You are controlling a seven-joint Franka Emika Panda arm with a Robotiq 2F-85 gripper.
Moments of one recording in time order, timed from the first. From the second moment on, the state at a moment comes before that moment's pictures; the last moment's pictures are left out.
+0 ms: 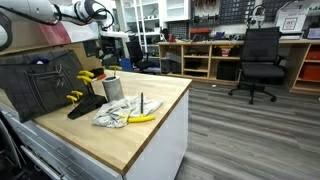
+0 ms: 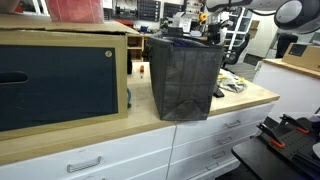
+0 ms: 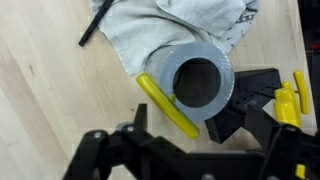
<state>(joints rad) -0.06 1.03 0.06 -0.58 -0.15 1.40 -1.25</state>
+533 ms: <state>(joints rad) -0.06 1.06 0.06 -0.57 -0.15 1.40 -1.31</state>
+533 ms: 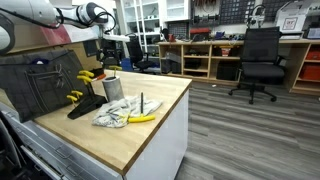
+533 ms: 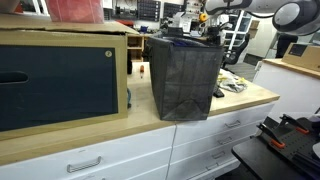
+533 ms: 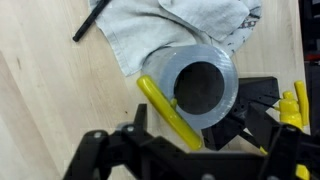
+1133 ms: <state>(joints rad) -0.07 1.08 0.06 -0.57 -0.15 1.38 -1.38</state>
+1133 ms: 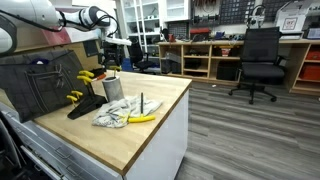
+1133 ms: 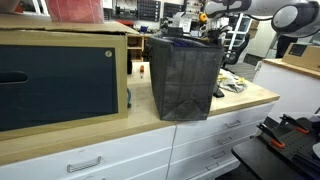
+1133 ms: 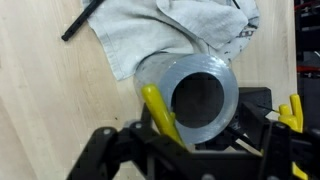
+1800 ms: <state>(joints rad) -0.07 1.08 0.04 -0.56 -0.15 1.37 -1.37</state>
